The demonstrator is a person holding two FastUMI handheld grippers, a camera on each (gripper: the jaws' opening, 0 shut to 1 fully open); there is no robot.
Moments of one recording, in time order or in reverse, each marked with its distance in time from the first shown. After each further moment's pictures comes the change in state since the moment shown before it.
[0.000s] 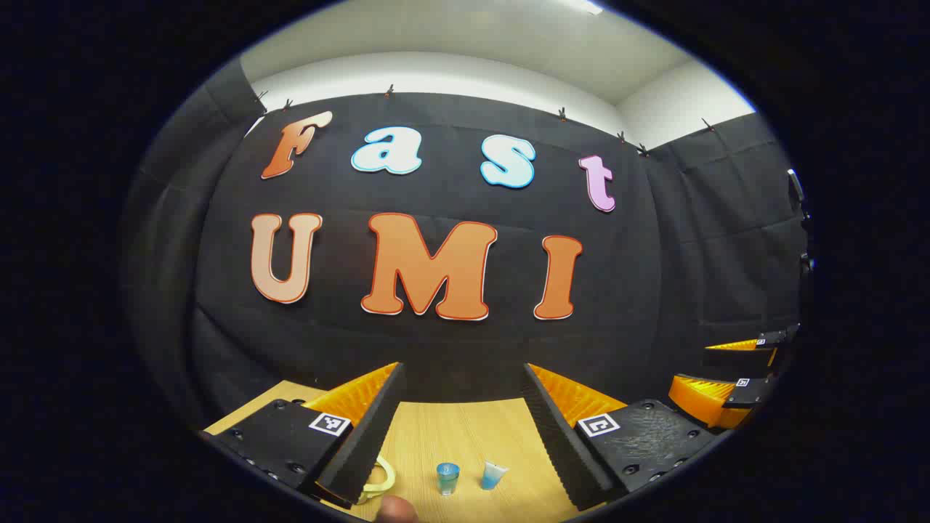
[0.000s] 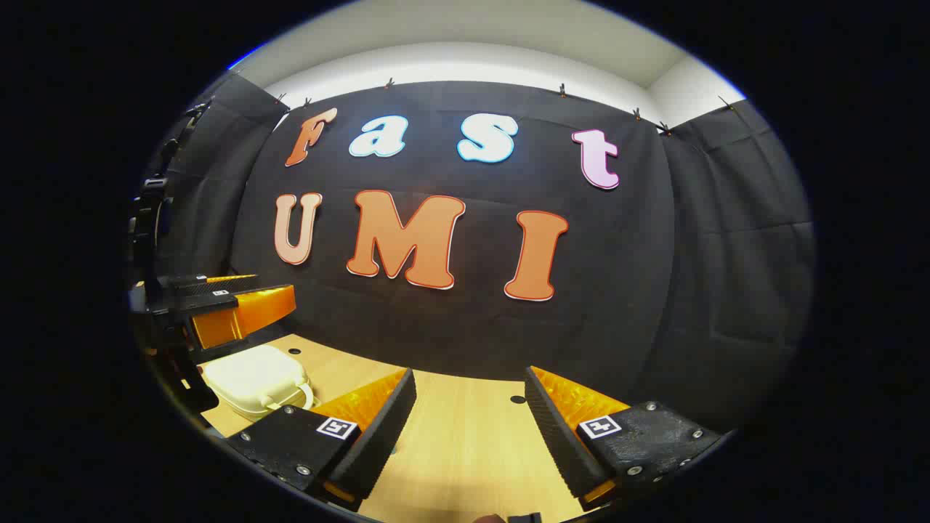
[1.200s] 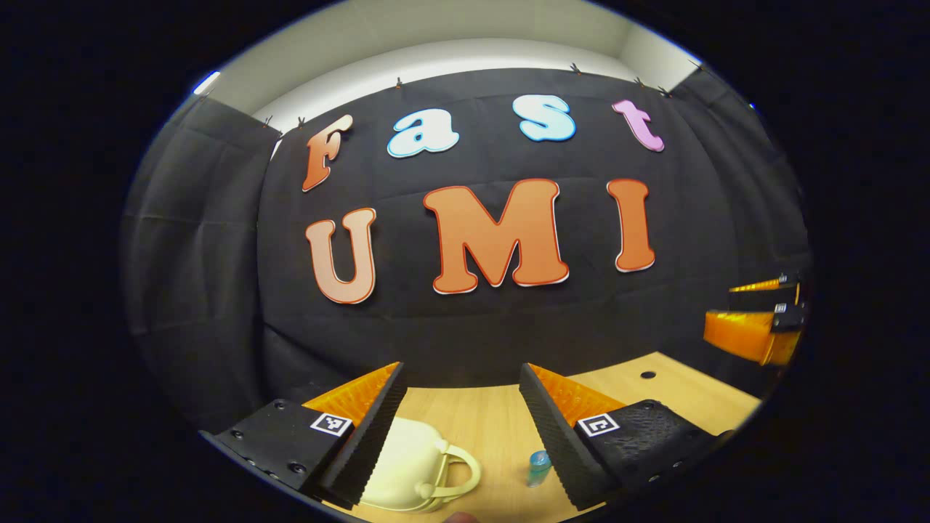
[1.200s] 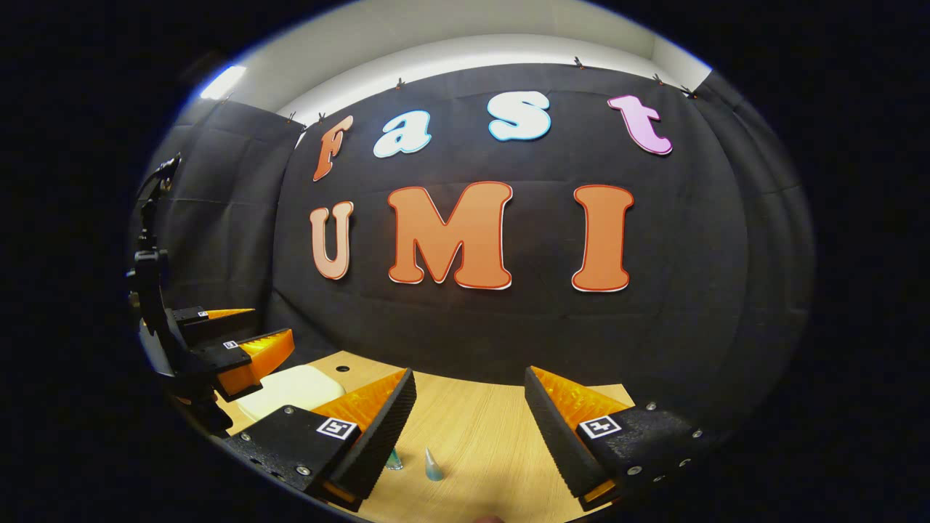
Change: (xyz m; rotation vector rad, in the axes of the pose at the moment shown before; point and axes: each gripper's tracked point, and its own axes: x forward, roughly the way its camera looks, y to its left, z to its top) left arm 0.042 0.062 -0.068 0.263 0.103 0.287; right arm 0.109 0.034 -0.027 0.100 -0.014 0.291
